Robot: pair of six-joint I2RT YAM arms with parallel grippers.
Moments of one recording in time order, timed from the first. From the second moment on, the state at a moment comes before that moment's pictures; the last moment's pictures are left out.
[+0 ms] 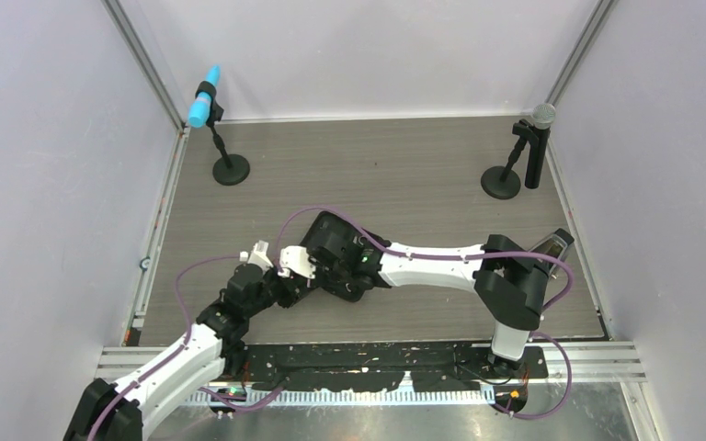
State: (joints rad) left arm -0.54 0.63 0.07 0.13 0.22 -1.23; right arm 1.14 1.78 1.21 -0.28 0.06 -0.46
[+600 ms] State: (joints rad) left arm -0.56 0.65 0.07 0.15 0.22 -1.23; right arm 1.14 1.65 1.11 -0.23 0.06 -0.40
